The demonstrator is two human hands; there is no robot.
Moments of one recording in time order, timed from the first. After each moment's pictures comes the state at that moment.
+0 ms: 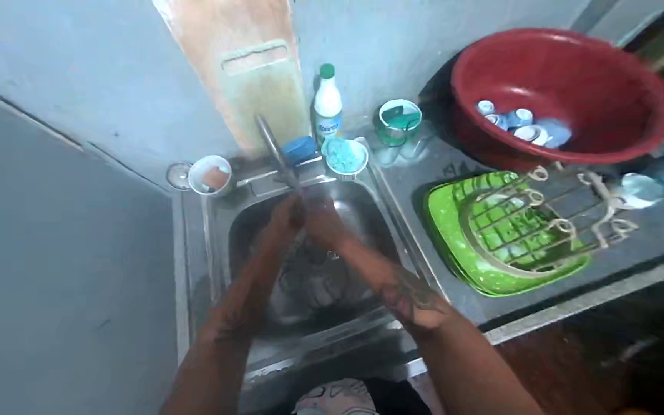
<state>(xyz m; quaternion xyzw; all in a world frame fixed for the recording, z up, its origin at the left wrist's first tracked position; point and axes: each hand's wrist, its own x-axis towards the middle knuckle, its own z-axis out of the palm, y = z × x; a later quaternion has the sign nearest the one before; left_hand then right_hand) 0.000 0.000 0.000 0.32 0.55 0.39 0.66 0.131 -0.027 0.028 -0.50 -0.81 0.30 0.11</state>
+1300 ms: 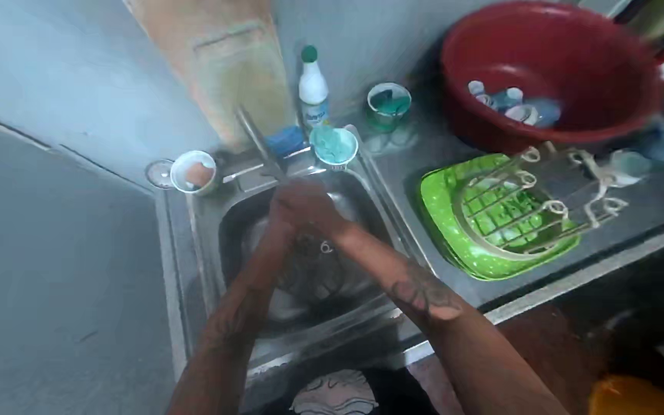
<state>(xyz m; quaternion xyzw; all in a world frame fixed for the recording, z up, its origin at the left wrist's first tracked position) 0.026 -0.020 0.030 0.24 0.45 0.48 0.71 0.138 -0.015 0.027 -0.48 -0.81 0.16 0.29</state>
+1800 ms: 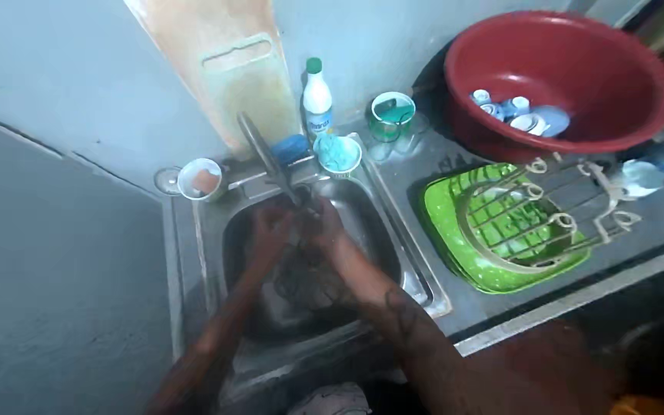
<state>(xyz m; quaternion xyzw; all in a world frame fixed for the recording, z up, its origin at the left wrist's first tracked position) -0.011 -0.054 0.056 0.57 0.64 0.30 0.42 0.127 -0.029 0.031 -0.42 0.00 0.77 0.49</state>
